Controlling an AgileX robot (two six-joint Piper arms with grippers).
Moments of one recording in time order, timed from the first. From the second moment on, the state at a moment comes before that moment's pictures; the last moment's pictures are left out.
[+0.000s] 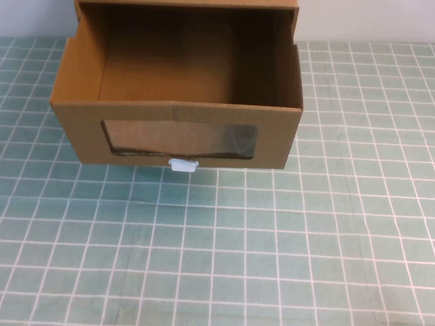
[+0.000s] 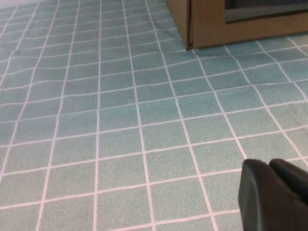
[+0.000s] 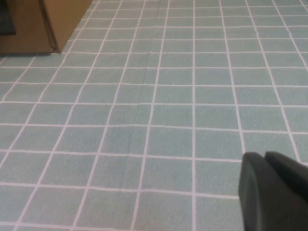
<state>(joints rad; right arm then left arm) 0.09 -0.01 0.02 0.02 0.37 0.01 -0.05 -0.01 0.03 -0.32 0.40 0.43</state>
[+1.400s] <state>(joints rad) 0.09 -0.01 0.03 0.02 -0.18 0.01 -0.05 -0.01 0.03 -0.66 -0.01 0.43</state>
